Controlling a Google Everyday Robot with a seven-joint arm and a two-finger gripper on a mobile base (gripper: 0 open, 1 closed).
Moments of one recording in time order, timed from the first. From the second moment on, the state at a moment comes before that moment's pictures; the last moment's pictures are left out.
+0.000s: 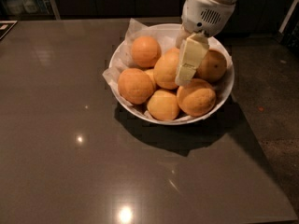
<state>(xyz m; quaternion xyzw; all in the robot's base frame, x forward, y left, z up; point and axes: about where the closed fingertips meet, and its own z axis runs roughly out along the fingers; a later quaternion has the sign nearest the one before) 0.533 -0.077 0.953 -0.67 0.73 0.08 0.11</state>
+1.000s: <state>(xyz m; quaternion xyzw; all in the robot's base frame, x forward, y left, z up) 0.526 -0.069 0.940 -0.67 0.73 0.09 0.10</state>
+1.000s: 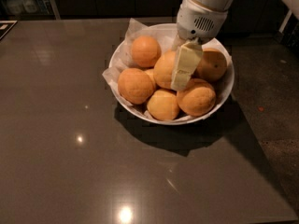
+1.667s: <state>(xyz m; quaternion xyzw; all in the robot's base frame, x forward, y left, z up) 0.523 -0.067 0.938 -0.68 0.72 0.09 0.10</state>
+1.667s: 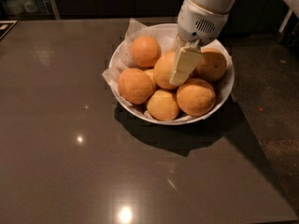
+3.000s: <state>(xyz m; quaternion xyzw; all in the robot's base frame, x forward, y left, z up) 0.509 -0.048 0.974 -0.70 0.70 0.07 0.16</state>
